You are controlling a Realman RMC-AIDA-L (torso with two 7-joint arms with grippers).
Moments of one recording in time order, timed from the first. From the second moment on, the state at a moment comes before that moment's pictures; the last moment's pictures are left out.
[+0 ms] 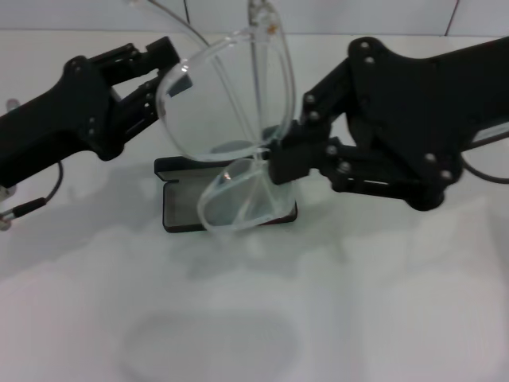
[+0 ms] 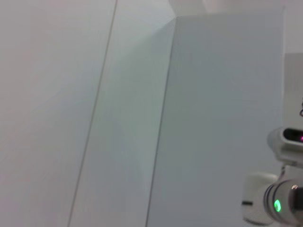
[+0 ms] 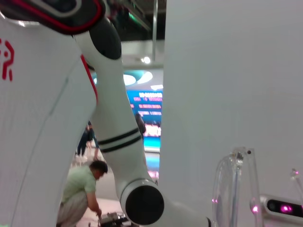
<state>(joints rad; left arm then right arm) -0.39 -2.09 0.80 0.65 1.39 1.84 -1.25 0.66 2.02 -1.23 -1.08 -1.30 -1.91 1.55</state>
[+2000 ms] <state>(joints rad) -0.38 -2.09 0.97 0.62 1.21 1.89 -1.21 0.70 2.02 -1.32 -0.93 -1.28 -1.78 1.45</state>
